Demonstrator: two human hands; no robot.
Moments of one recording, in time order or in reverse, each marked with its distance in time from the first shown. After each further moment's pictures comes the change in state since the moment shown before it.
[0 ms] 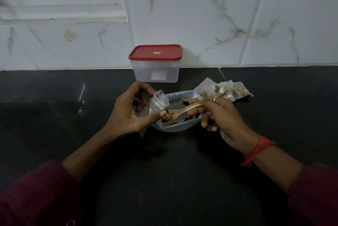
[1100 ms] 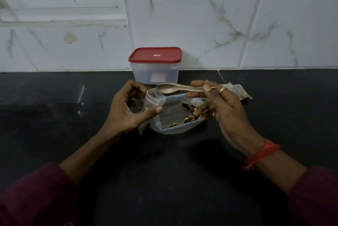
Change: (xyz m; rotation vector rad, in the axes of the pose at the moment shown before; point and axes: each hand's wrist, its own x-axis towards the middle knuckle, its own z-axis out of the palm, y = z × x) left_hand 0.002 -0.001 0.000 -0.112 0.106 -0.064; right_hand -0.007 -0.011 0.000 0.086 -0.107 -0.416
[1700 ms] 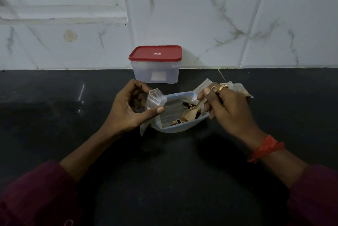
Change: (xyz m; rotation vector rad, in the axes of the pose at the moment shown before) left_hand 0.000 0.007 0.001 -0.029 -0.056 -0.044; right_hand 0.005 0.009 -0.022 -0.728 0.076 -0.265
